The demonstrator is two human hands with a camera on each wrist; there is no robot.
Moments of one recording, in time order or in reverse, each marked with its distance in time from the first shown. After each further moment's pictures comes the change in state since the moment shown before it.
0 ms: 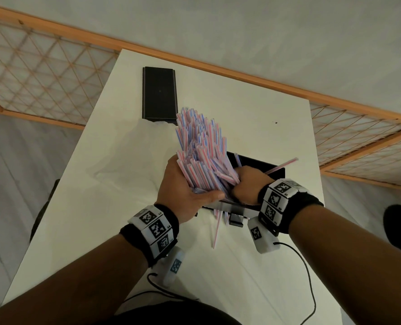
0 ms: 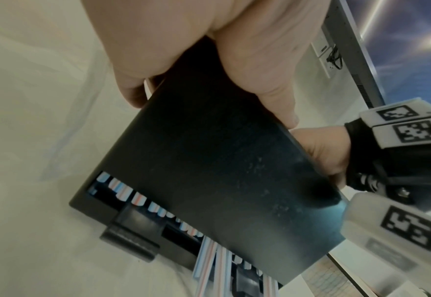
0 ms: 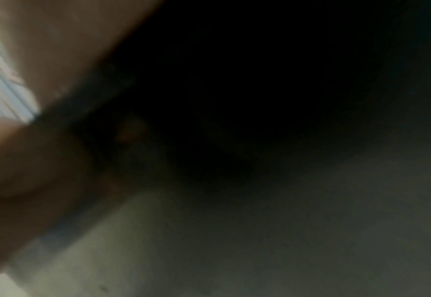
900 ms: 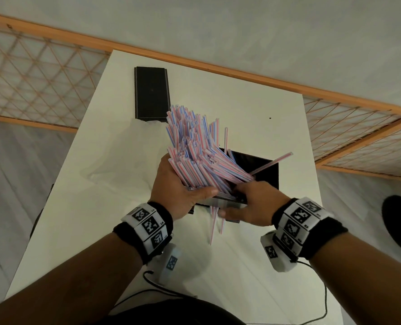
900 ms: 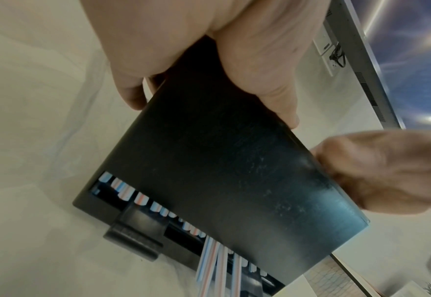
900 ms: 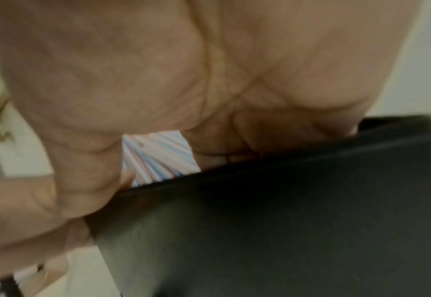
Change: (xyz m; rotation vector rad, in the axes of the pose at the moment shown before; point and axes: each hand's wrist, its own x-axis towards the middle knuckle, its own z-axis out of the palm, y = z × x) left_hand -0.001 0.013 -0.002 -0.022 -0.022 0.112; right_hand -0.044 0.029 0.018 -0.070 0.003 -0.103
